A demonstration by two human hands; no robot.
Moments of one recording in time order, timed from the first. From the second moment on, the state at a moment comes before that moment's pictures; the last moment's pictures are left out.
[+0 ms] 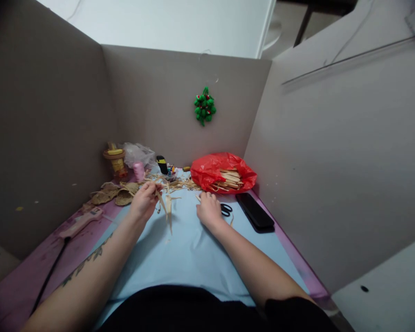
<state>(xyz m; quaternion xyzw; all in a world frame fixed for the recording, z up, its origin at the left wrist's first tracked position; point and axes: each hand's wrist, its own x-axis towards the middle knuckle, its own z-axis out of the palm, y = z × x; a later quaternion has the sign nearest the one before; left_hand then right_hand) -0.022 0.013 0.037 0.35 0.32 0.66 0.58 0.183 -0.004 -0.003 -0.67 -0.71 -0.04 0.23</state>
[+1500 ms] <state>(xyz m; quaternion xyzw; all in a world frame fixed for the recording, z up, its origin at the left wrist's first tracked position) 0.008 -0.007 0.011 0.49 0.32 0.49 0.65 0.150 -0.014 0.017 -0.43 -0.61 0.42 0.51</state>
